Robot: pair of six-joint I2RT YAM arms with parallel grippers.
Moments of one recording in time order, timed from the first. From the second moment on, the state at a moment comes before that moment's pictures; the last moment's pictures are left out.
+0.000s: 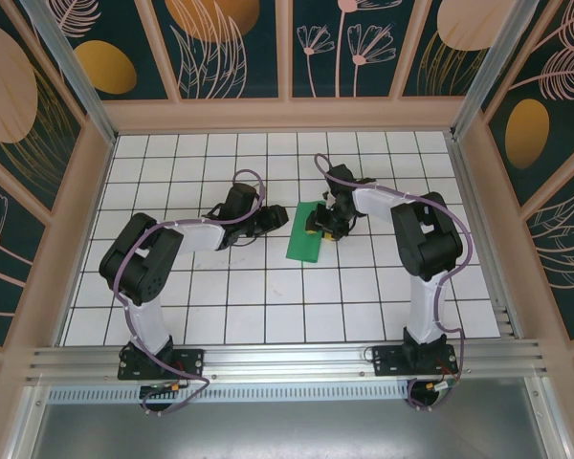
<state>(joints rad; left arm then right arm) -0.54 1.86 0.94 0.23 0.33 -0.85 0.44 2.02 1.29 -0.60 -0.40 0.60</state>
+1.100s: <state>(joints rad) -0.54 1.95 0.94 0.33 0.50 -0.93 0.45 2.03 1.29 -0.61 -0.38 0.59</state>
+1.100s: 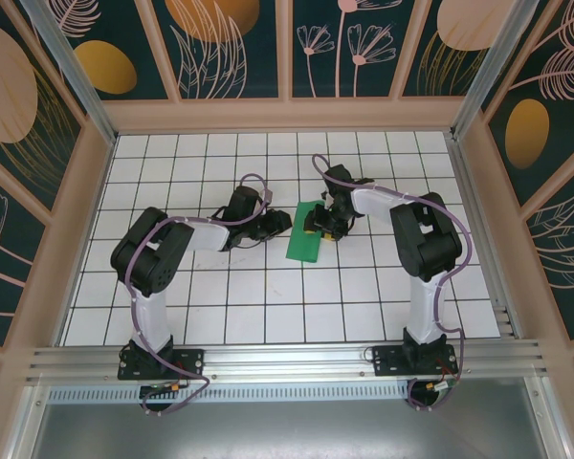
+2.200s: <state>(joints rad) -0.56 2.09 1.16 0.11 0.54 -0.88 0.46 2.03 1.30 -0.62 -0.37 0.59</state>
